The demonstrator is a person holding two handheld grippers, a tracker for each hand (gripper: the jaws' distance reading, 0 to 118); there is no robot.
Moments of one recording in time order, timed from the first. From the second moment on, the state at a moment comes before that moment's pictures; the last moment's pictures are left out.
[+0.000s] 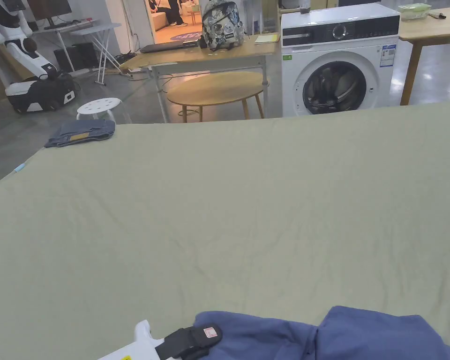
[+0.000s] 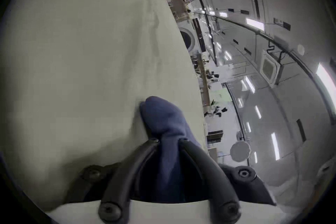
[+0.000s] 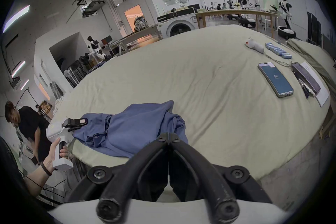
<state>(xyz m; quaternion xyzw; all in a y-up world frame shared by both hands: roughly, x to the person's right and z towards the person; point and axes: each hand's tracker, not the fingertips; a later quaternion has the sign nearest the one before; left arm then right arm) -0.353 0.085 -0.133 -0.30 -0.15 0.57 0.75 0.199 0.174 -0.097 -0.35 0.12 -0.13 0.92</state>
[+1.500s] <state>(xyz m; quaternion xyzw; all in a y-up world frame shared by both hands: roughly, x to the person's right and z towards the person) -0.150 0.158 -0.184 -0.42 -0.32 0.19 0.83 0.123 0.163 -0.129 -0.36 0.23 -0.12 0.89</state>
